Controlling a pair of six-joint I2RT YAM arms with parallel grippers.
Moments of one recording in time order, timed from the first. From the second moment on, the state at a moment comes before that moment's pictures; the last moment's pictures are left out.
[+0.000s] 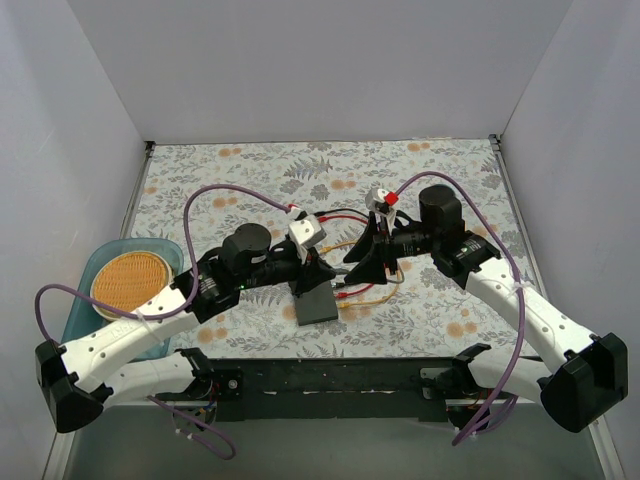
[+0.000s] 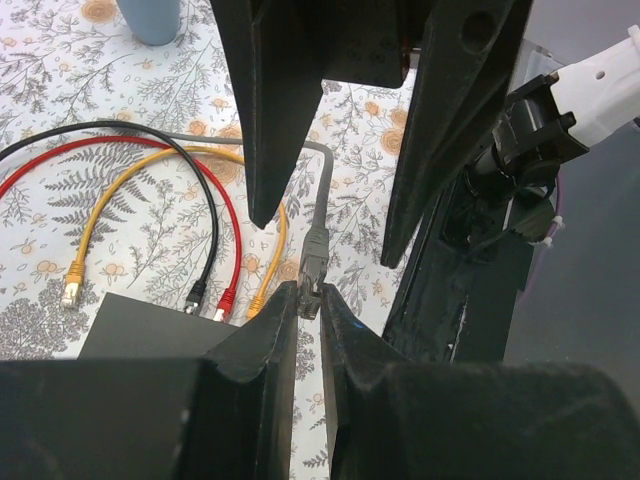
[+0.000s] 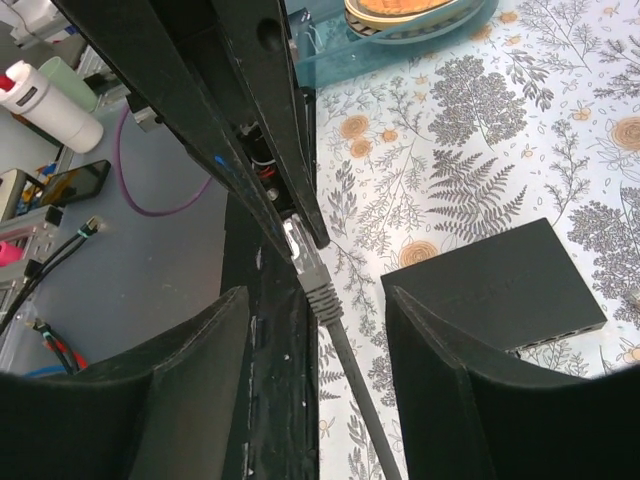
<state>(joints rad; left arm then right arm) -0.93 0.98 0.92 -0.24 0.28 -0.11 0.56 1.11 0.91 -0.18 -1.09 0.06</state>
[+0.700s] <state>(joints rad) -0.92 1.00 0.92 -0.17 0.29 -0.18 0.57 1.10 0.93 -0.24 -1.03 0.02</state>
